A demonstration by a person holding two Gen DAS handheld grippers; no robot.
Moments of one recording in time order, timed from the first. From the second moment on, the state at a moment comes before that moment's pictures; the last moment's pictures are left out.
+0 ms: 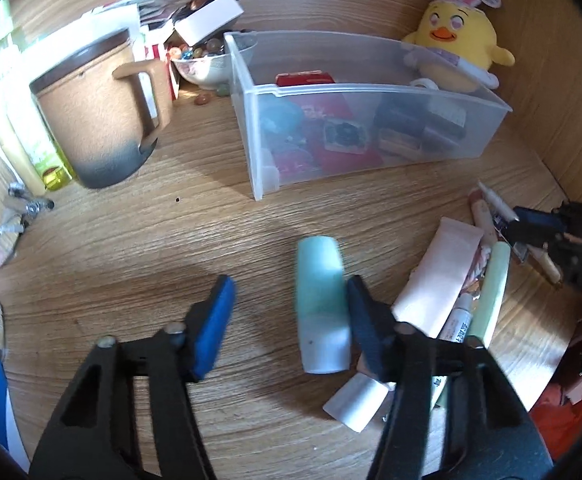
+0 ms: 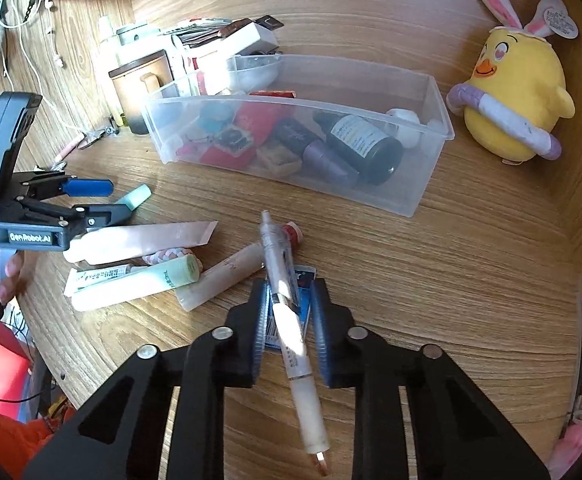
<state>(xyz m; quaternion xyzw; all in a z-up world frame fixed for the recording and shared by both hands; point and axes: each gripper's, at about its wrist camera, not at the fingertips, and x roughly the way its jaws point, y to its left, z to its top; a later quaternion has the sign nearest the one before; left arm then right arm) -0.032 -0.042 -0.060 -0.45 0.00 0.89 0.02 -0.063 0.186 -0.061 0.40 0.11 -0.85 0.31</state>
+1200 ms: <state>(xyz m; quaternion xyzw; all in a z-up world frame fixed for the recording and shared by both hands) -0.038 -0.025 0.036 -0.29 -0.06 0.95 0.06 -0.085 0.222 0.048 0.24 0.02 -0.93 0.27</state>
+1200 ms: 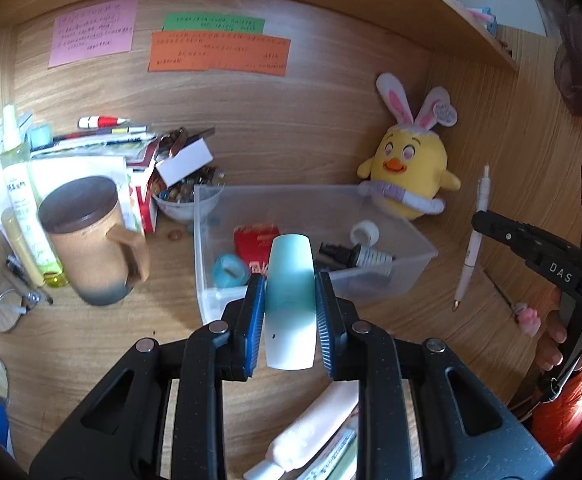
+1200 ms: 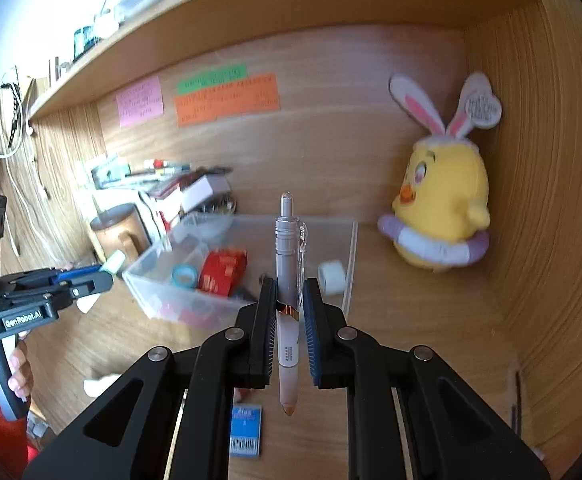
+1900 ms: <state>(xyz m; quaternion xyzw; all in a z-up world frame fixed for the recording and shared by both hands) -0.117 -0.031 0.043 -0.31 -0.08 0.95 0.04 -0.144 0.171 0.062 0.21 0.10 -0.94 0.23</state>
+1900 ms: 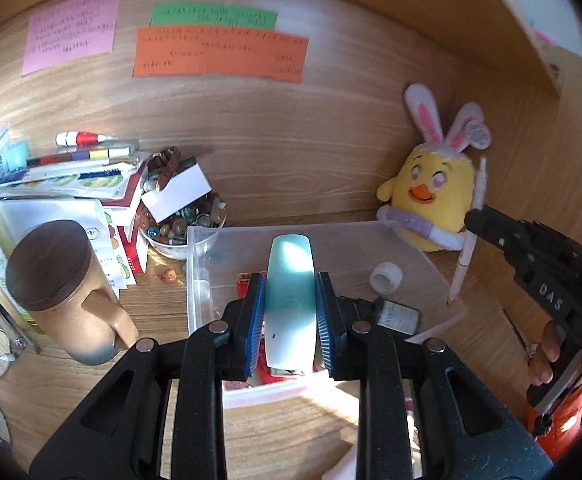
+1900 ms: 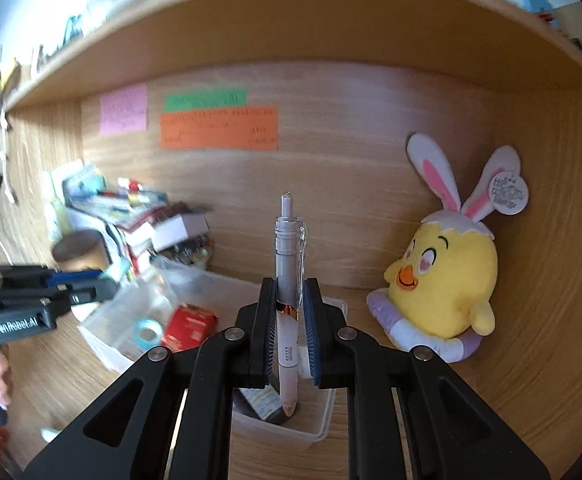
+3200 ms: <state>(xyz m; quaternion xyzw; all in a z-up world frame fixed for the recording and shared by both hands) -0.109 -0.019 0.028 -0.34 -0.06 0.94 0.06 -0.160 0.137 0.009 0.32 0.13 -0.89 0.30</state>
